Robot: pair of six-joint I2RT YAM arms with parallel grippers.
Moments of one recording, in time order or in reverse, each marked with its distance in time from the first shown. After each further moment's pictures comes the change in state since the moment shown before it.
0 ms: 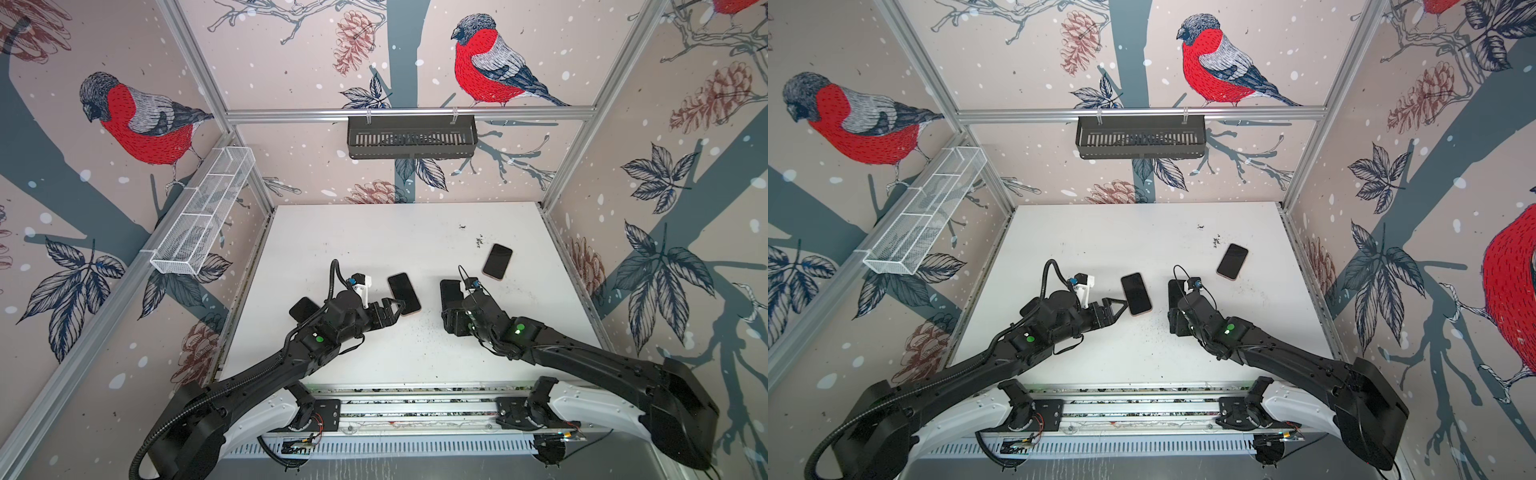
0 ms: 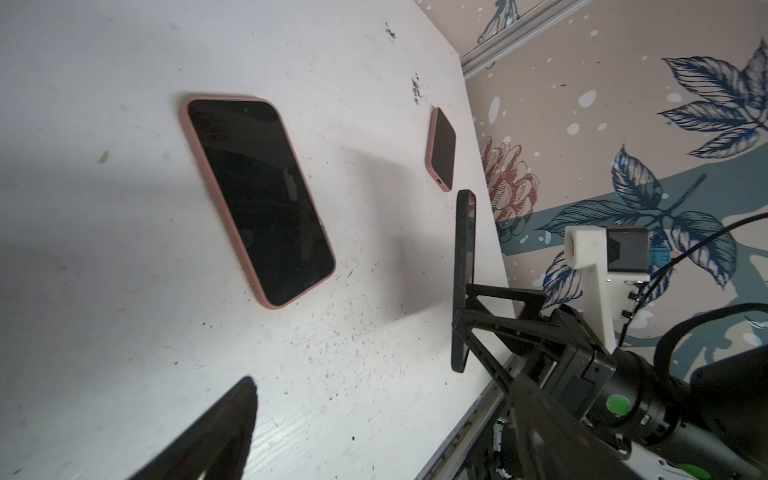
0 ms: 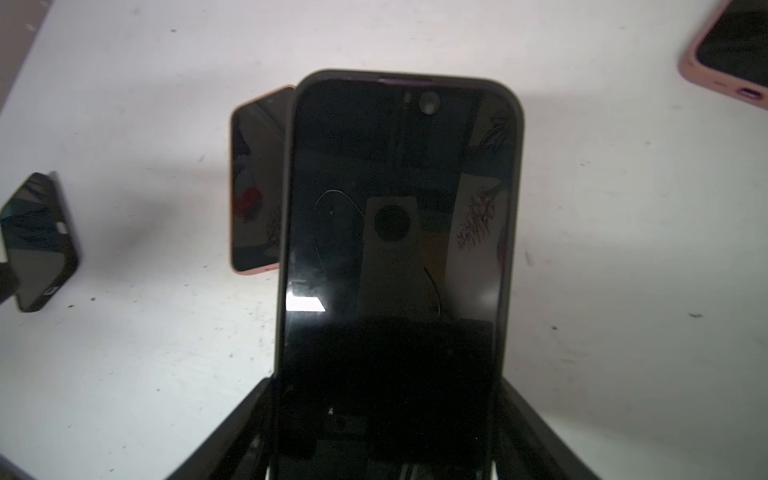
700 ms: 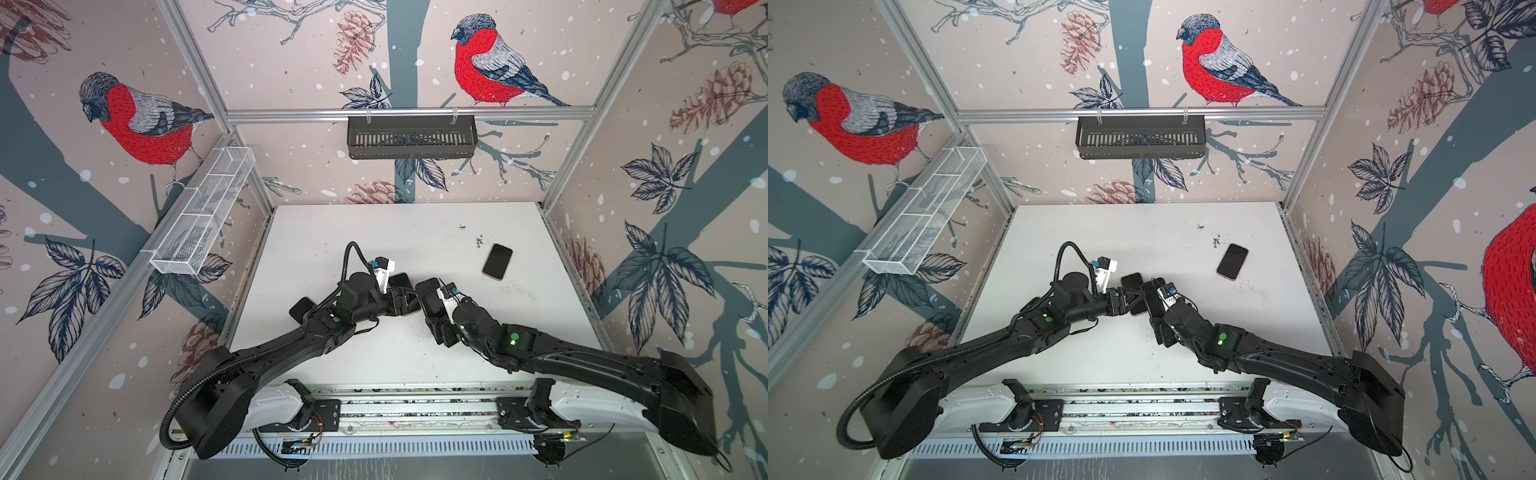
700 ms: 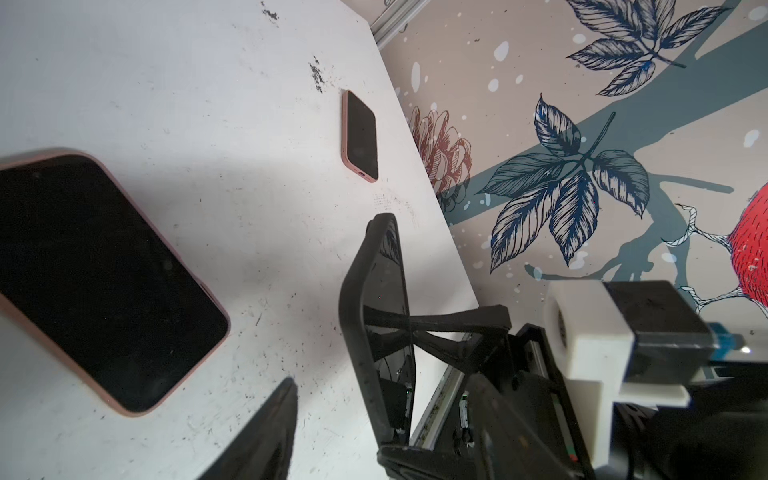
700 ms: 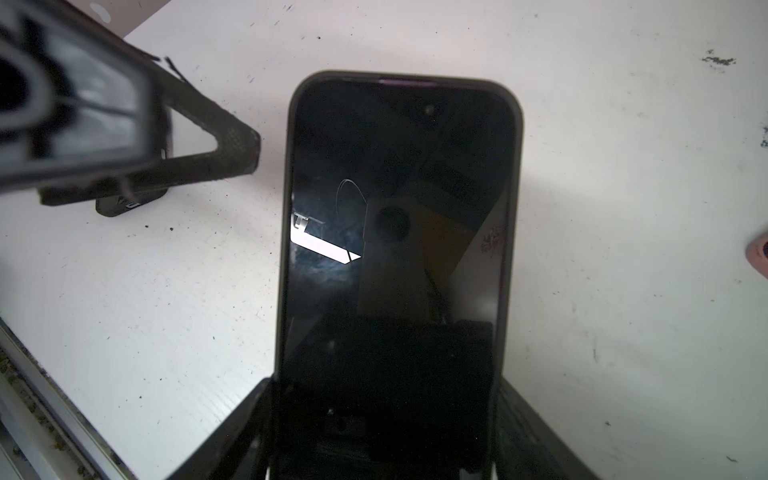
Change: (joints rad) left arm -0.002 0.238 0.179 0.100 0.201 0.132; right arm 0.191 0.006 0.031 0.076 0.085 -0.250
